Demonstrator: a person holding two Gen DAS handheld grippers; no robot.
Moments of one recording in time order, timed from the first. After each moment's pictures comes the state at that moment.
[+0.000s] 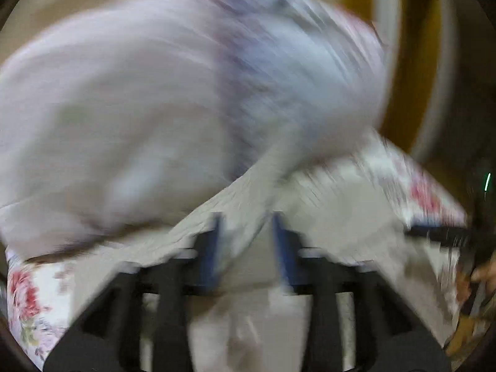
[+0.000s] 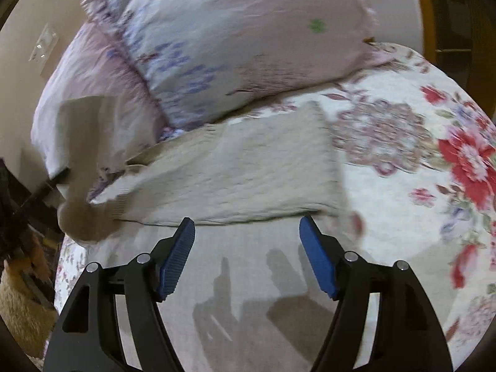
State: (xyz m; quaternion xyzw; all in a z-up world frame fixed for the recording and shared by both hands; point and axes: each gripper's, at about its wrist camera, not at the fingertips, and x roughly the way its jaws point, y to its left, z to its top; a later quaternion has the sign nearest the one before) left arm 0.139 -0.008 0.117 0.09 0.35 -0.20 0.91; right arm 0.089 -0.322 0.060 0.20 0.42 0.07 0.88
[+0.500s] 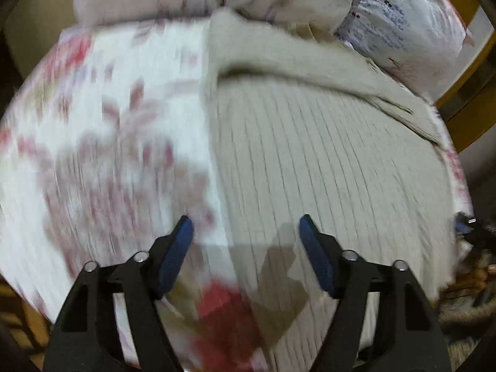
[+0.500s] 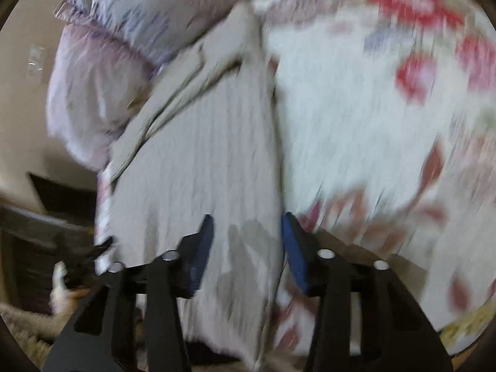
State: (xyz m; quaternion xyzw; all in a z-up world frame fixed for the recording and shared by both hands) left arm -0.013 0.146 0.020 -0.10 0.53 -0.05 0.84; right arm -0.019 -0.379 0.000 0.32 0.54 0.15 0.76
